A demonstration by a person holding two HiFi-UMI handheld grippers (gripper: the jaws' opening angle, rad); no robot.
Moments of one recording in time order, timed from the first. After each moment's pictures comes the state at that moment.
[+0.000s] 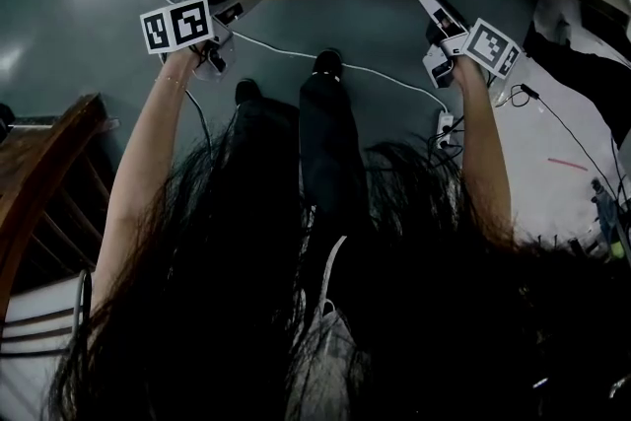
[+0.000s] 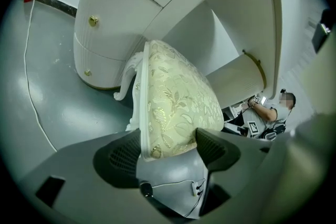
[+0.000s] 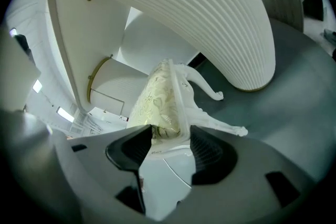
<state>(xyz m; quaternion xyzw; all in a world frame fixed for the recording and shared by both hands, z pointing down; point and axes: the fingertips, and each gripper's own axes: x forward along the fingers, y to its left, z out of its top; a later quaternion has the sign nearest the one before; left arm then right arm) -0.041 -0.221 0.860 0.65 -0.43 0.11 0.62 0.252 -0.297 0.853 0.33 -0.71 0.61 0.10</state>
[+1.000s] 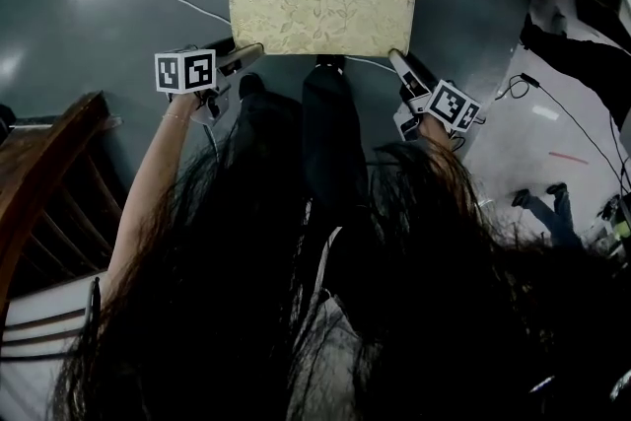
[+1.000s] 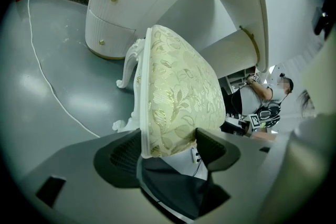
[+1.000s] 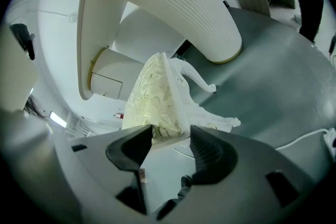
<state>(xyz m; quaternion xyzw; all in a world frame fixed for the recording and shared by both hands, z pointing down) -0.058 0.025 0.861 0.66 -0.36 0.20 0.63 0.242 -0.016 0.852 0.38 -0.67 0.63 0.09</state>
